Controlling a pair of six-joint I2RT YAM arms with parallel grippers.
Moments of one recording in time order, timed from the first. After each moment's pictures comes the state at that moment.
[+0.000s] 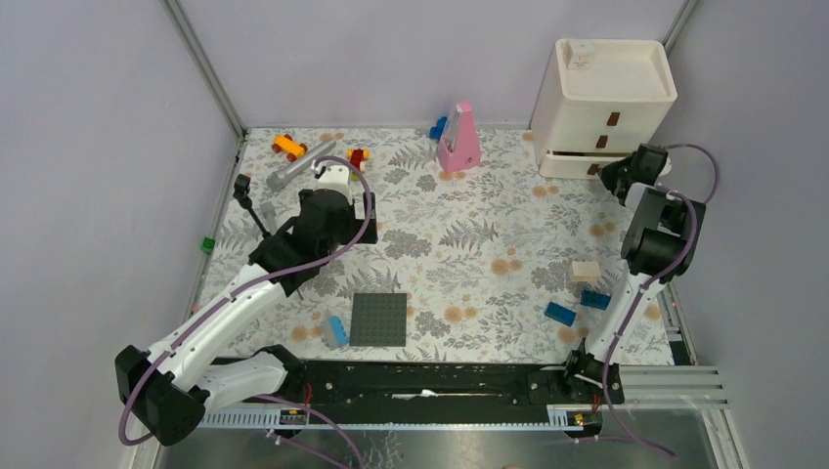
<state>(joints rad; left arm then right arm) -0.63 1.05 0.97 -0.48 -0.40 -0.34 -0.38 2.14 1.38 0.19 -0.18 0.84</state>
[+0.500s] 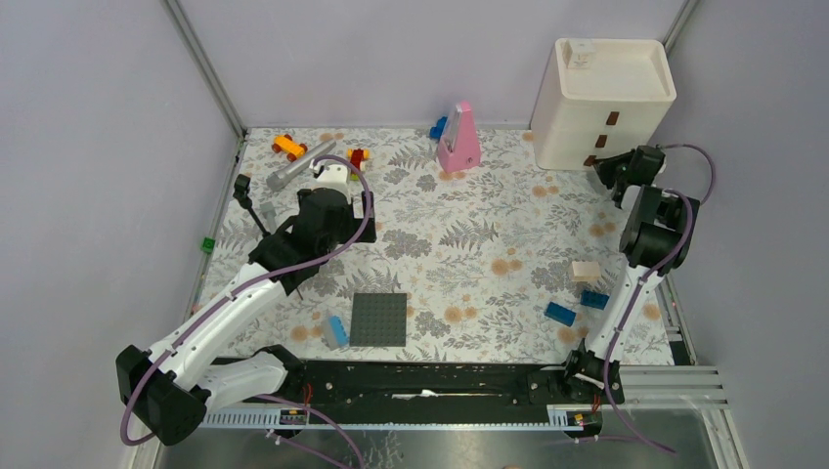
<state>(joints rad) -0.62 1.05 0.97 -0.48 -0.40 -0.34 -0.38 2.27 1.46 0.36 -0.28 0.95</state>
